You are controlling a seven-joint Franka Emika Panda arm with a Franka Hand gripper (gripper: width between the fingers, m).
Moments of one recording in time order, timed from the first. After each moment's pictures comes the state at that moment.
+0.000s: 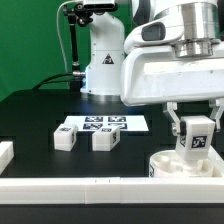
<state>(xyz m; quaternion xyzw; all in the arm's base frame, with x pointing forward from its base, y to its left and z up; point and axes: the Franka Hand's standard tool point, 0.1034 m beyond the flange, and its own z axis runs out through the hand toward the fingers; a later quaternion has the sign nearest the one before) 0.668 0.087 0.097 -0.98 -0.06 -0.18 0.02</state>
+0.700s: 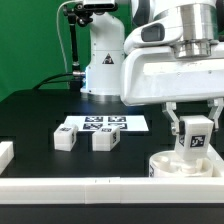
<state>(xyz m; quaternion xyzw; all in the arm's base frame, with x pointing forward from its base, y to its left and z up) 0.660 0.088 0.093 -0.98 -0.06 -0.18 0.02</state>
